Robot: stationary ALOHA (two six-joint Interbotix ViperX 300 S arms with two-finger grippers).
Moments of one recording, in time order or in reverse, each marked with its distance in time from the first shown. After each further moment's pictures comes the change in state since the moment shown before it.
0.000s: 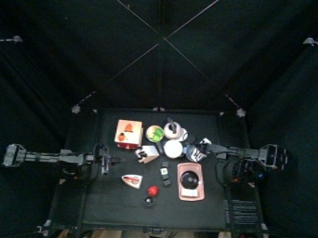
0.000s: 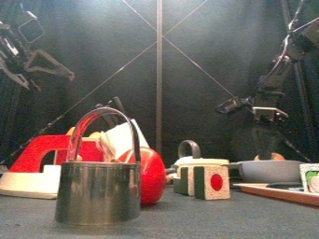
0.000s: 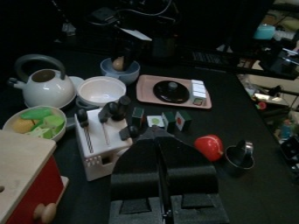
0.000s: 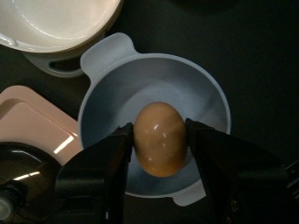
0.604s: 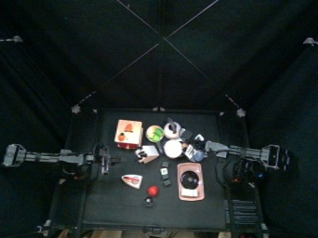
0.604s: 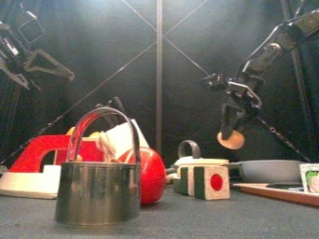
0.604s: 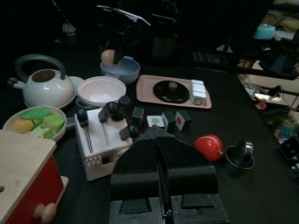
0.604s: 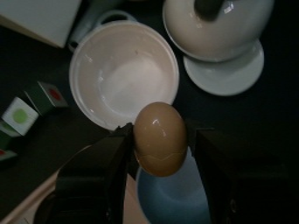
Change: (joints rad) left arm 0.000 0.000 0.000 0.000 0.000 0.000; right arm 0.035 0.009 -0.121 0.021 -0.278 0.002
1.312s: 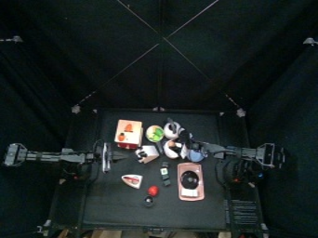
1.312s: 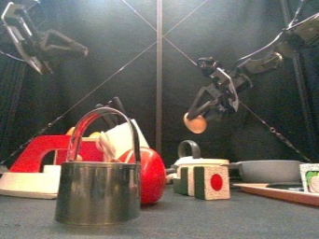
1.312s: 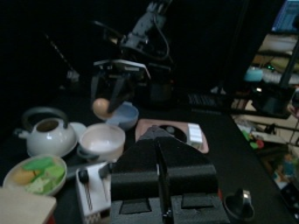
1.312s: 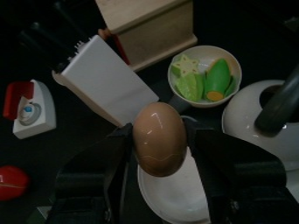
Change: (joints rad) left arm -0.020 0.146 -0.144 0.005 -0.245 -0.003; right arm 0.003 0.032 0.083 -0.049 -0.569 -0.005
